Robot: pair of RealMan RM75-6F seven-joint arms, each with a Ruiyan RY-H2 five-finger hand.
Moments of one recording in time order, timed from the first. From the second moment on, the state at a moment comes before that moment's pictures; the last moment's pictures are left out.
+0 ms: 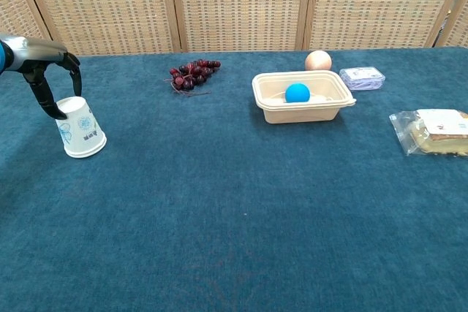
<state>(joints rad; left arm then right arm) -1.01 -1.31 -0.09 -1.54 0.23 0.93 0.74 0.10 -1.18 0.07 -1.55 -1.49 1.46 -0.08</state>
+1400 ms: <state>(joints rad) -0.98 -1.02 -0.15 -1.83 0.33 1.02 0.67 0.10 -1.19 0.06 -1.56 -1.50 1.46 -0.10</state>
